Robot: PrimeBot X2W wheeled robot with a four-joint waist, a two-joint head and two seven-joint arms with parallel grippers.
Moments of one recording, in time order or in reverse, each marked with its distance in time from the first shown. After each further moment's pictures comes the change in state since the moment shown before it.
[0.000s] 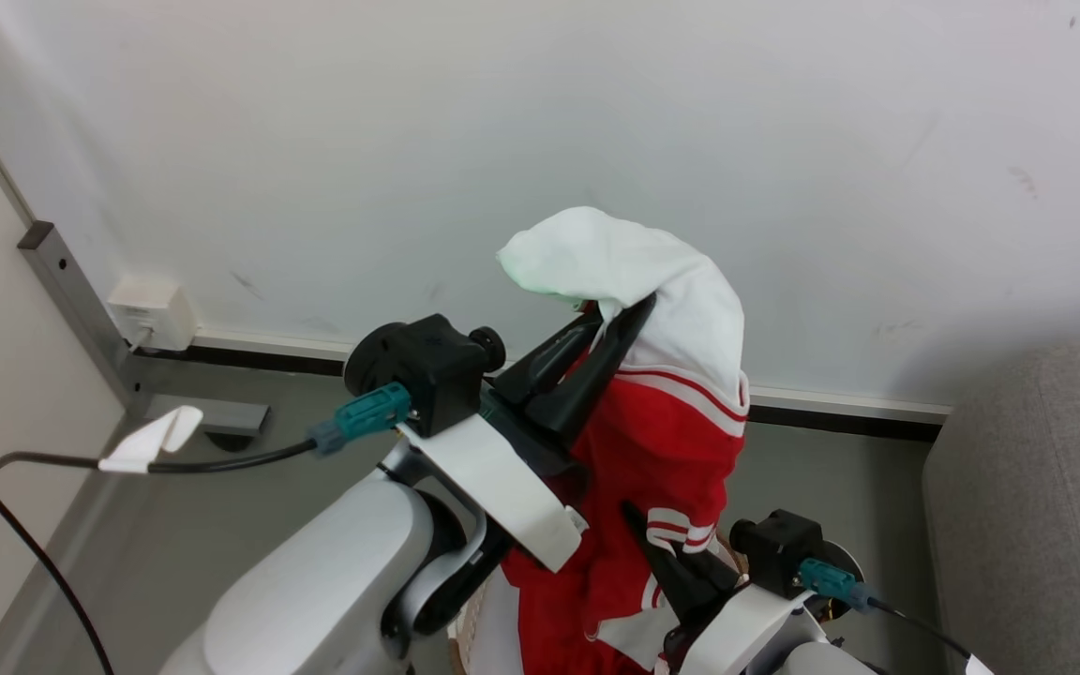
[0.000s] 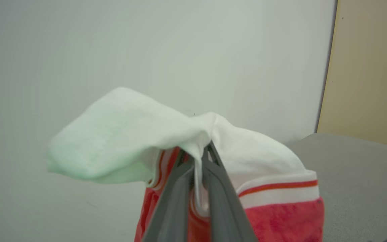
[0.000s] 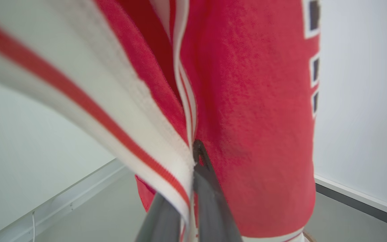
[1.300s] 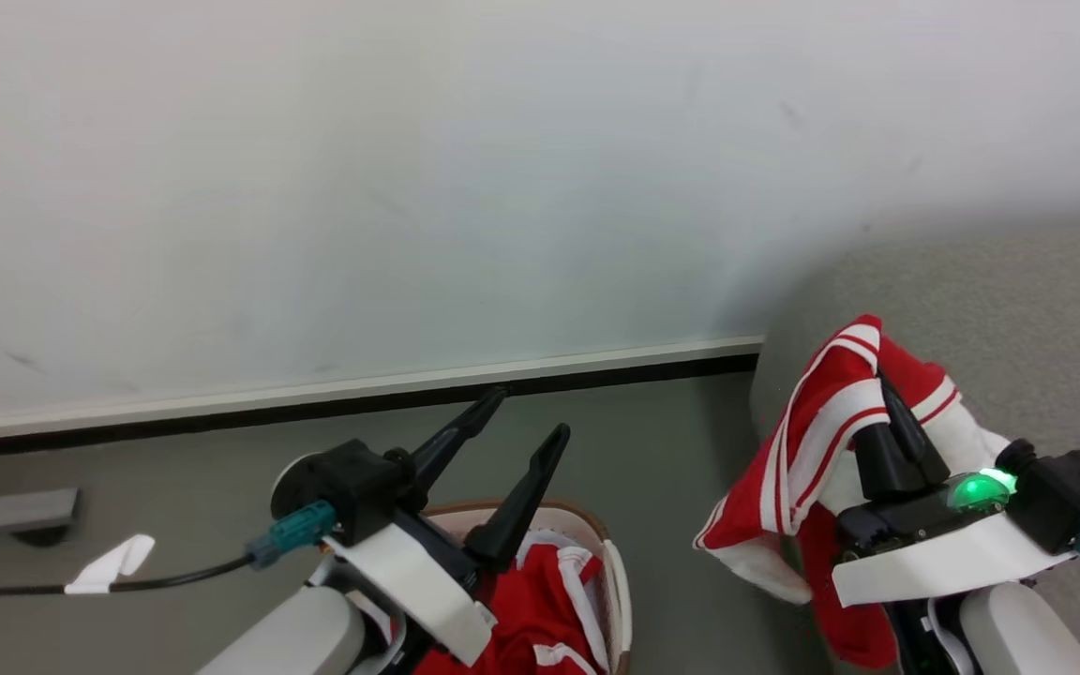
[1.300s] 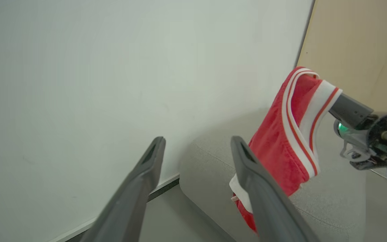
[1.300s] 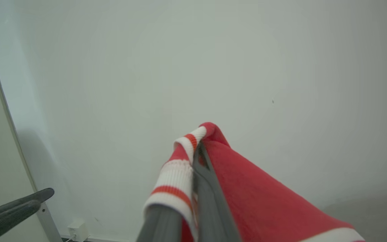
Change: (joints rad) left arm 0.198 0.100 0.002 0.101 -0.017 -0.029 -0.134; right arm 0.160 -0.078 -0.475 -0.484 -0.068 0.000 0.000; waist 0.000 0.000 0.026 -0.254
